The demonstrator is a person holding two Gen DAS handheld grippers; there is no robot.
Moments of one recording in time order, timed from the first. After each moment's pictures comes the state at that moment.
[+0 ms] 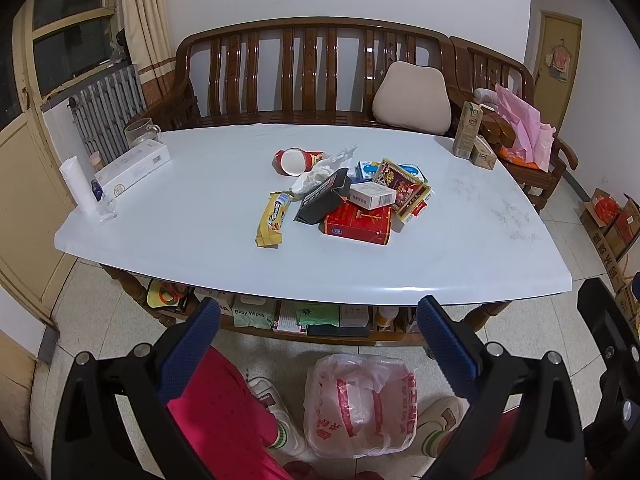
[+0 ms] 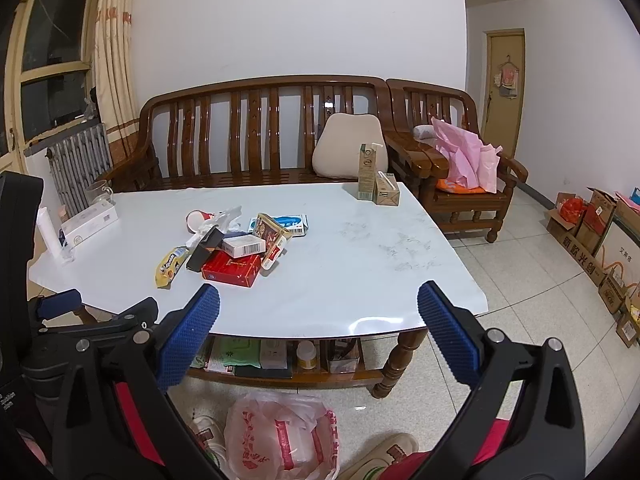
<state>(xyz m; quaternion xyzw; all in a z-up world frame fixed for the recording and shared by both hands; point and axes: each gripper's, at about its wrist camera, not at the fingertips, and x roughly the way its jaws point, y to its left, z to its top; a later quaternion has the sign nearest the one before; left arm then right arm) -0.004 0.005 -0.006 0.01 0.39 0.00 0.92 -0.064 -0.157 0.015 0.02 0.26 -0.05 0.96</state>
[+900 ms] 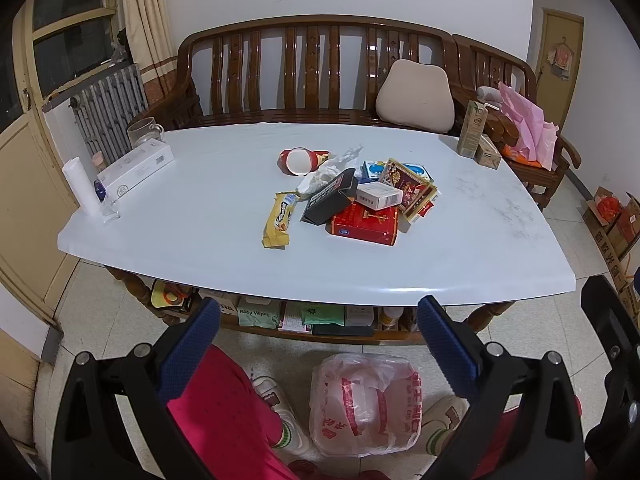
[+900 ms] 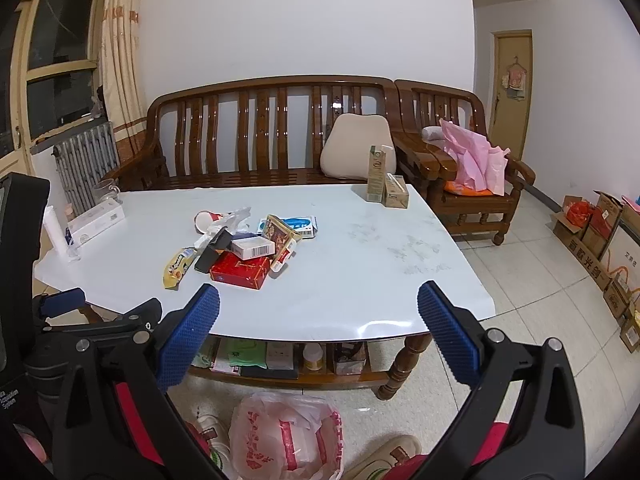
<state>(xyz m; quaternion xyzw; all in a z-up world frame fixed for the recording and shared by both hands) -0.002 0.012 -0.006 0.01 0.40 0.00 0.92 -0.060 -0.151 0.016 0.02 0.27 -0.04 0.96</state>
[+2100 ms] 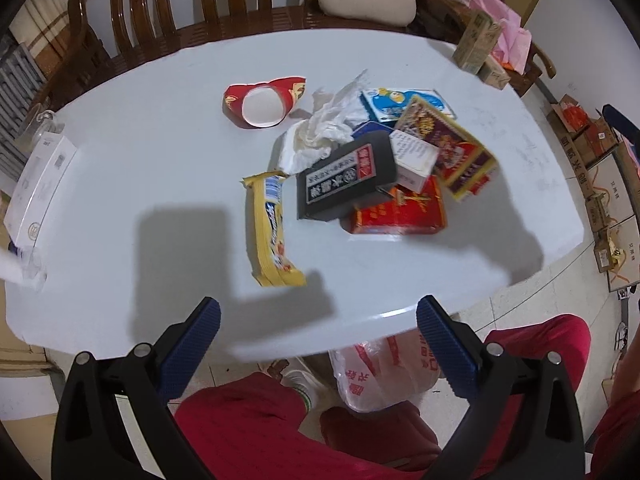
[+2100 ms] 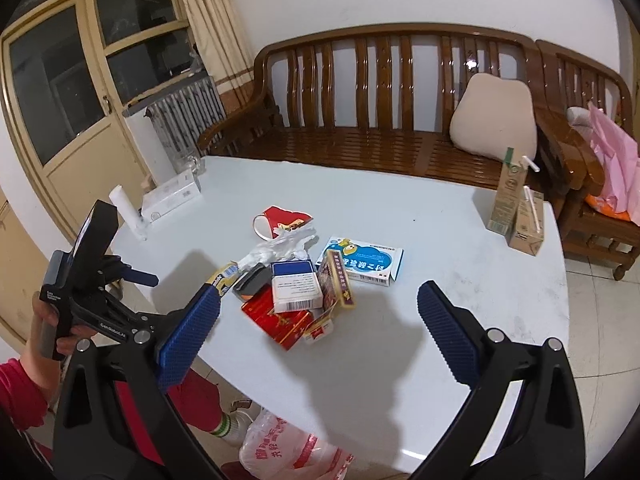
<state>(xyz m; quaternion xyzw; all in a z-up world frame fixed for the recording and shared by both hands) 0.175 0.058 -0.045 0.06 0.59 -0.13 0.80 0.159 -0.215 0.033 0.02 0.37 0.24 0.90</state>
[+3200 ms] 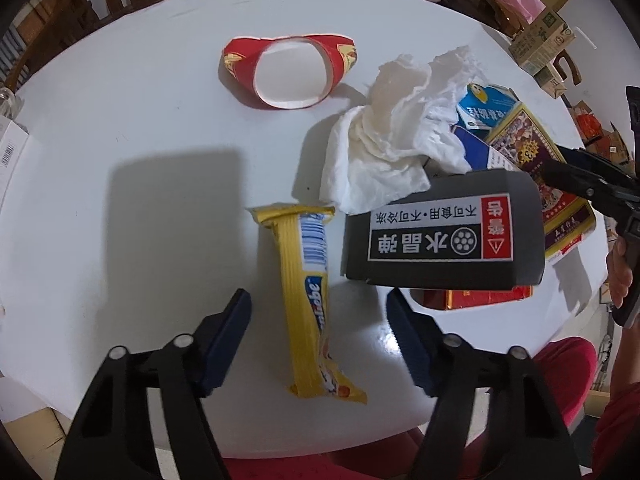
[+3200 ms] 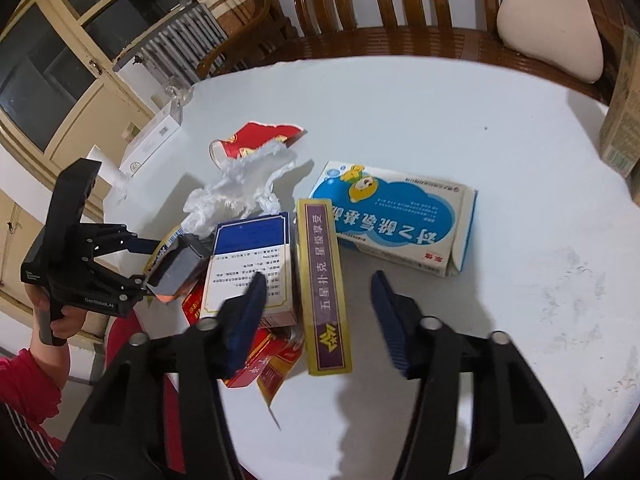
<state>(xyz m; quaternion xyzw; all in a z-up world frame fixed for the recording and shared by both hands) 0.254 0.079 -0.117 0.04 0.64 -0.13 0.76 0.283 -0.178 -0.100 0.05 0.52 0.30 0.80</state>
